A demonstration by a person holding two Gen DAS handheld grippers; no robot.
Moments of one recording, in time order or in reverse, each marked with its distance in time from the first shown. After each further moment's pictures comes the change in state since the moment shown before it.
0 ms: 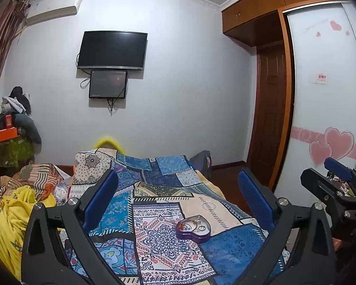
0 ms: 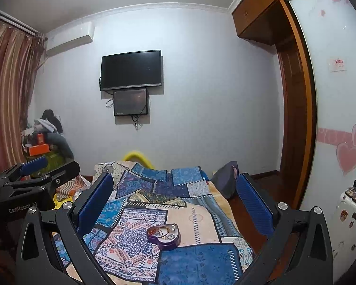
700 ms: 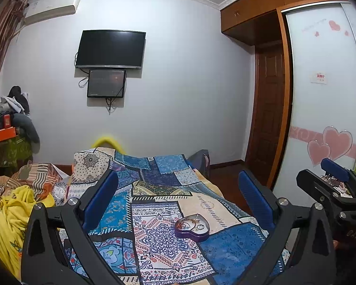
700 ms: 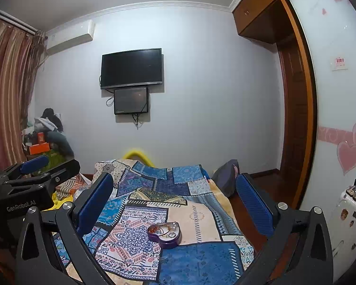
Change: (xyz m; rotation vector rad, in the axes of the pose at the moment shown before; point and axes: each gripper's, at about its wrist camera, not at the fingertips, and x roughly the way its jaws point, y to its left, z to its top) left arm 0.000 0.000 -0.002 0.006 0.005 -0.011; right arm 0.001 0.001 -0.002 0.005 0.009 0.002
